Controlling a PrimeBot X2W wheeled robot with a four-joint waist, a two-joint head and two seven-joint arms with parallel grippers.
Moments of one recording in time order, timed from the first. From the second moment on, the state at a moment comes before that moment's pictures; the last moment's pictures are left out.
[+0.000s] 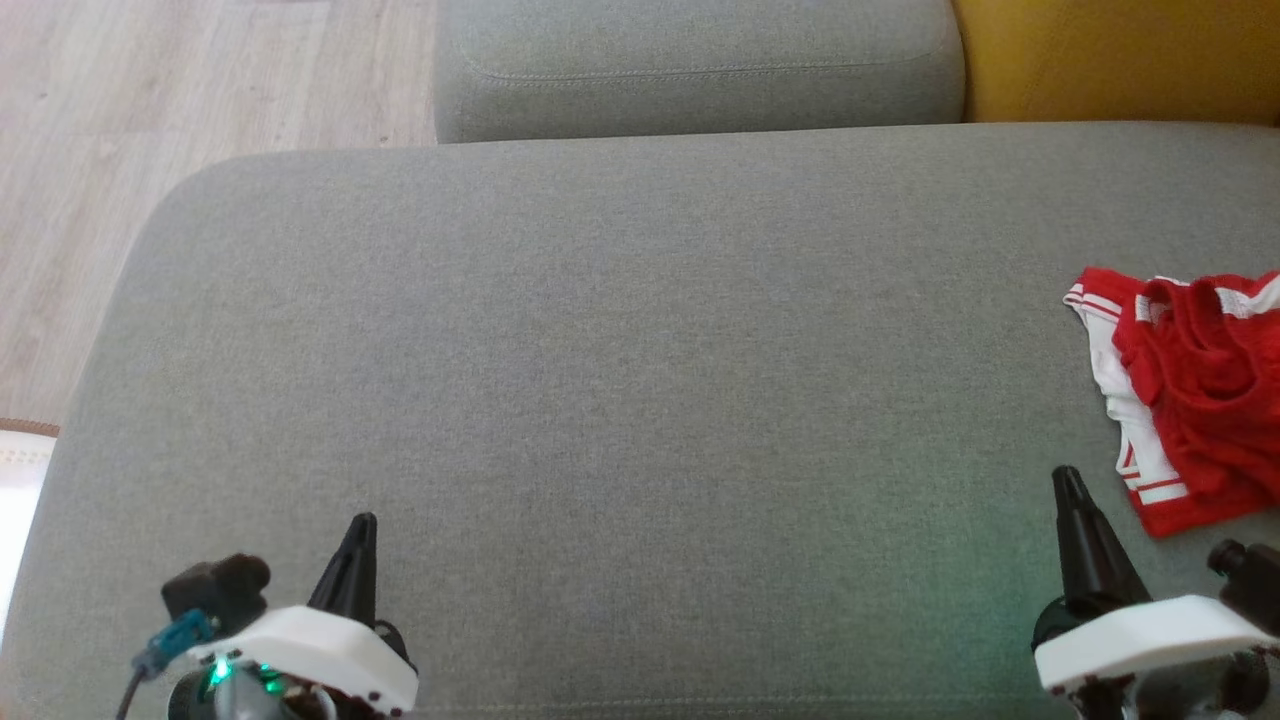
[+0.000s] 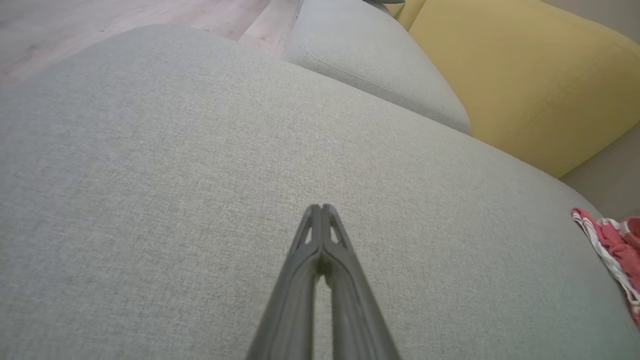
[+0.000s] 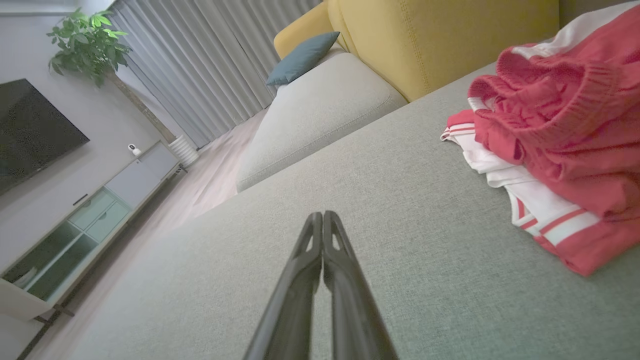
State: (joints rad) left arm 0.05 0.24 -0.33 0.17 -0.67 0.14 -0.12; right arm 0.15 -0.05 -0.04 0.01 0.56 0.12 0.06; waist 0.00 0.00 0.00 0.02
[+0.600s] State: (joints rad) left arm 0.04 0.20 -0.26 0.19 -0.86 0.09 -0.08; right arm 0.11 -0.05 -0.04 0.06 0.77 0.12 0.06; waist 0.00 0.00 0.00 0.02
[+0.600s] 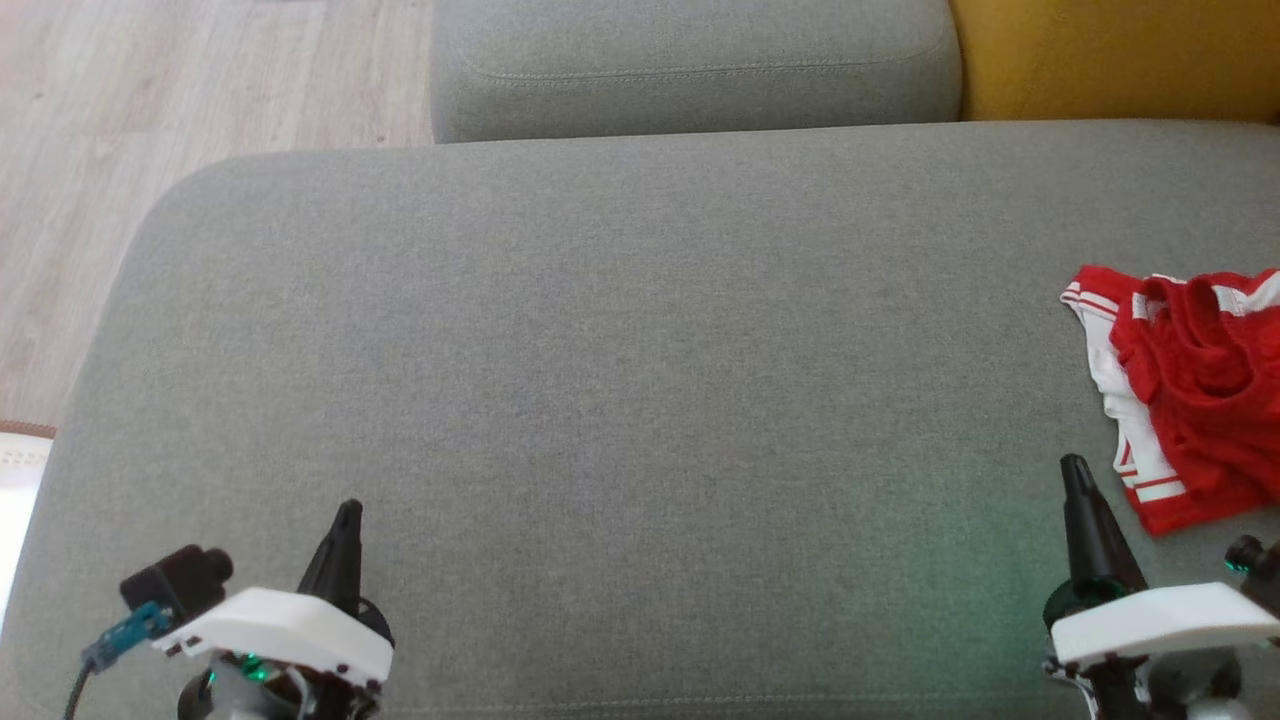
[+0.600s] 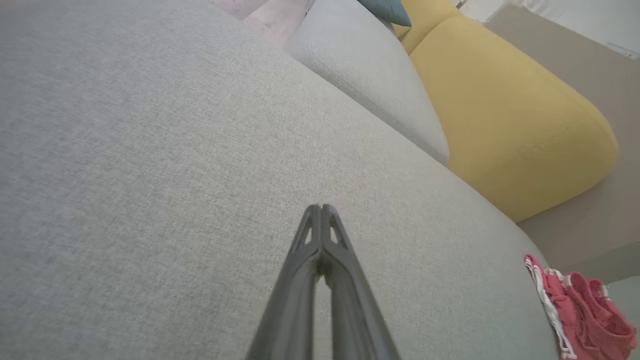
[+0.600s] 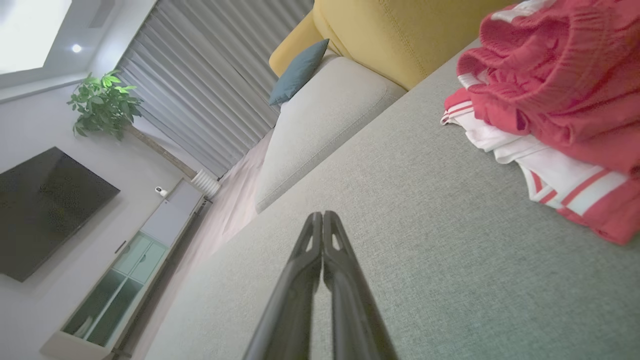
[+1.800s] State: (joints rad) left arm 0.00 0.14 -0.12 0.23 -1.22 -0.01 -0.01; right arm 0.04 -0.05 -0.06 0.16 1.17 0.12 0.06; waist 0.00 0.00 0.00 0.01
